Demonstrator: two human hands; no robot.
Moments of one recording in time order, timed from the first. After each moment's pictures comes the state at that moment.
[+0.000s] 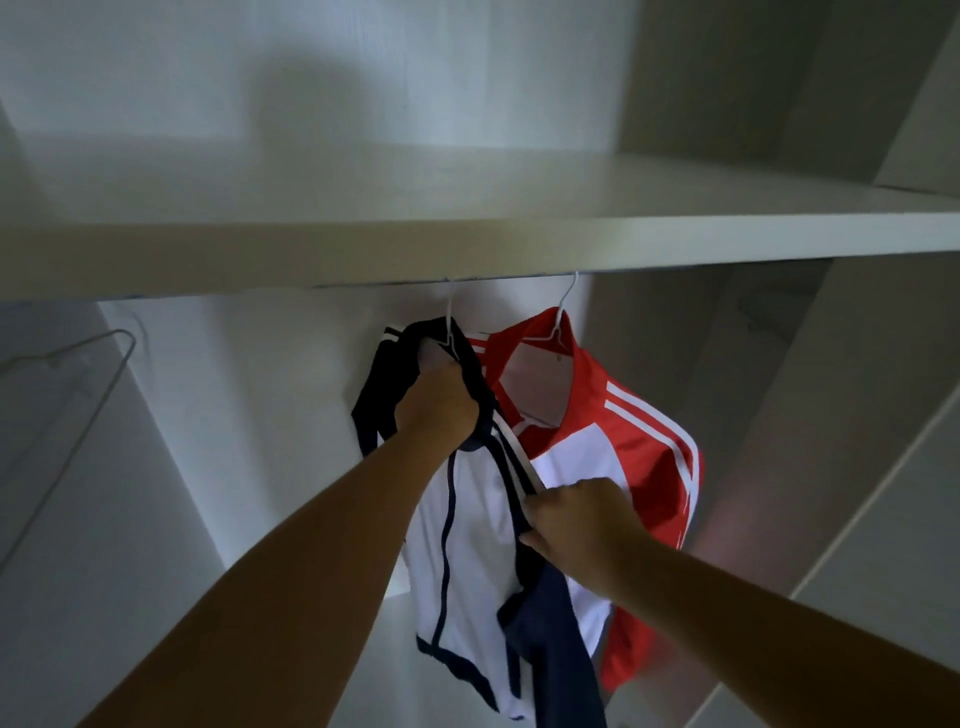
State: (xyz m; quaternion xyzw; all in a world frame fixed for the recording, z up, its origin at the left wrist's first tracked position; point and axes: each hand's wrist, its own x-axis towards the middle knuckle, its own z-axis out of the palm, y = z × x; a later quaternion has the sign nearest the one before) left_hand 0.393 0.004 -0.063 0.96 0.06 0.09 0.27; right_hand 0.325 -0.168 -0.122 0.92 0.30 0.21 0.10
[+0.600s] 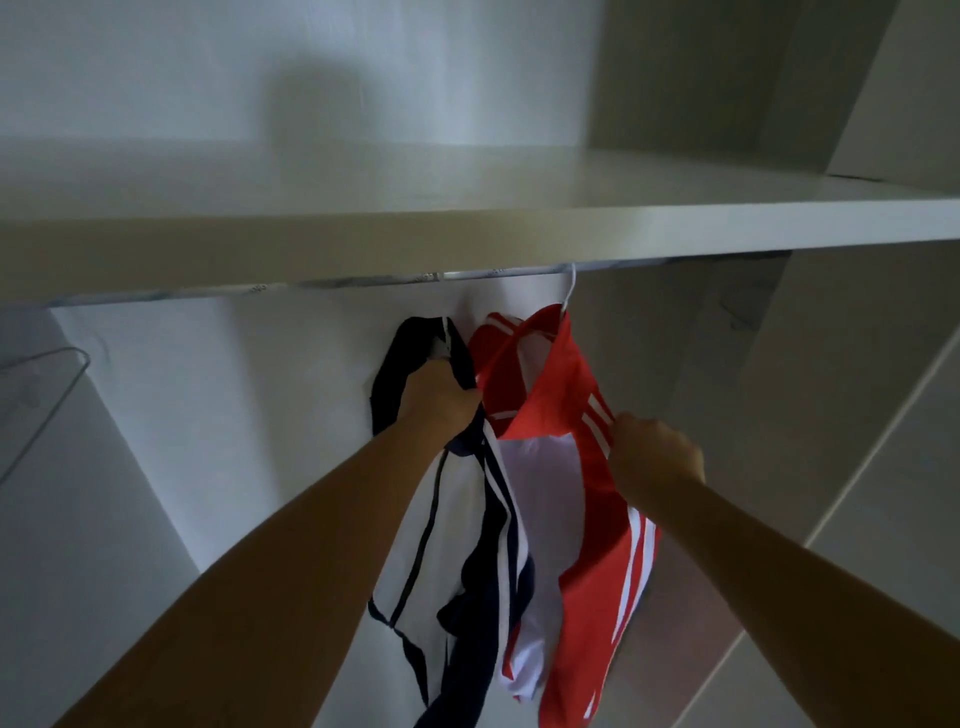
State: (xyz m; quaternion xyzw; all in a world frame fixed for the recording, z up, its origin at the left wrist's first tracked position) left_hand 0.417 -0.045 -0.062 0.92 0.05 0.08 0.39; right_hand 0.390 -0.259 -0.088 1.00 -0.04 0.09 -0.01
